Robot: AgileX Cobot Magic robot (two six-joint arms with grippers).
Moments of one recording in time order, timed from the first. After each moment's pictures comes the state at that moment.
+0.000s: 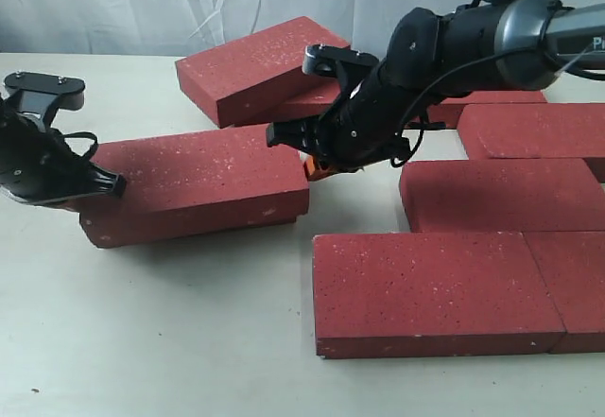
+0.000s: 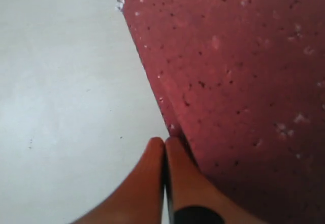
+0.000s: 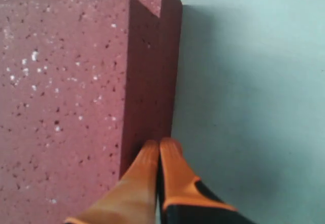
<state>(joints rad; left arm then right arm) -0.16 1.64 -0.86 -0.12 0.54 0.11 0.52 1.97 -1.29 0.49 0.56 -0.05</state>
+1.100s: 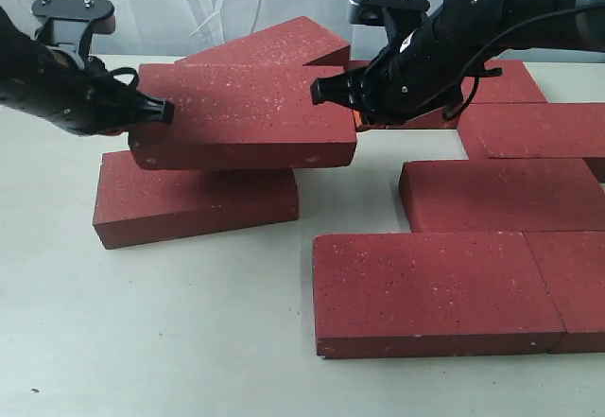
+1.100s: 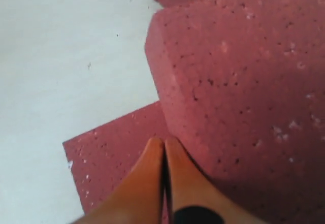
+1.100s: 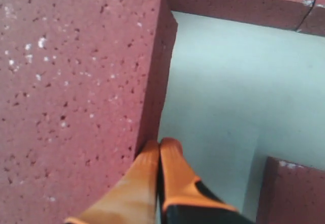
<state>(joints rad) -0.27 1.62 -0.98 -0.24 0.35 0.11 0.44 1.85 -1.29 0.32 0.56 -0.02</state>
